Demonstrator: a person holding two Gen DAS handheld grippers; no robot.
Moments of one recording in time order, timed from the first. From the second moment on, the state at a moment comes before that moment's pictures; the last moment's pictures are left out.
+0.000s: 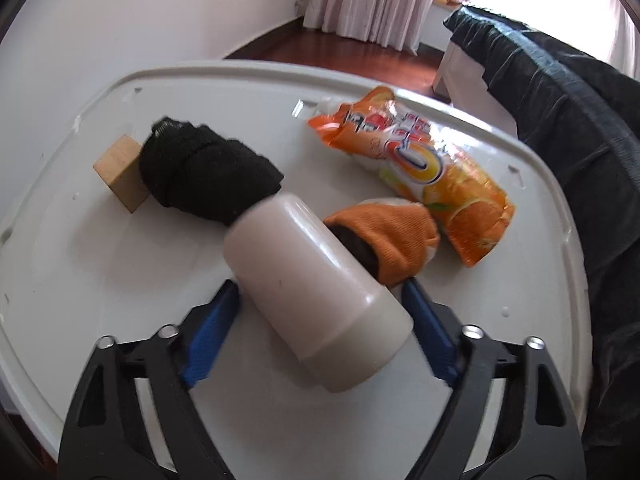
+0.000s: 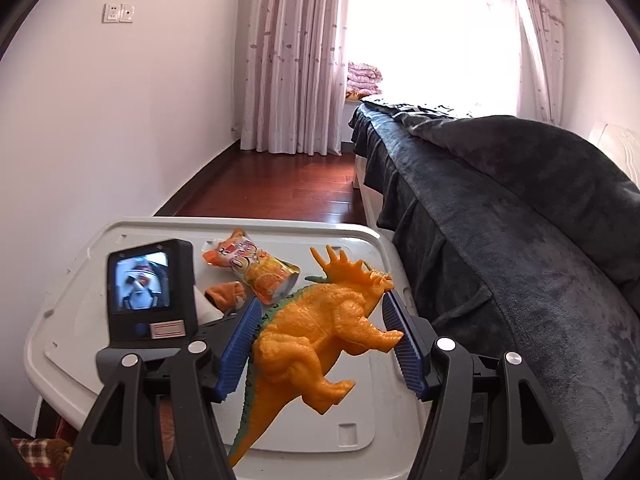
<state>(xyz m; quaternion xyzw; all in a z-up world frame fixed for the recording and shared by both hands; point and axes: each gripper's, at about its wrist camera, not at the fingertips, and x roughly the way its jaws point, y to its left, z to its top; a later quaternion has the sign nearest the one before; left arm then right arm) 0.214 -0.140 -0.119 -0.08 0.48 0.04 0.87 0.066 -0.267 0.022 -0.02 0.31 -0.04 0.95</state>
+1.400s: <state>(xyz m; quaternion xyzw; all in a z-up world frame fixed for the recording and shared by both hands) 0.137 -0.046 -0.093 -0.06 0.40 -0.03 0.91 0.060 -0.239 0.021 -0.03 0.31 -0.01 0.95</state>
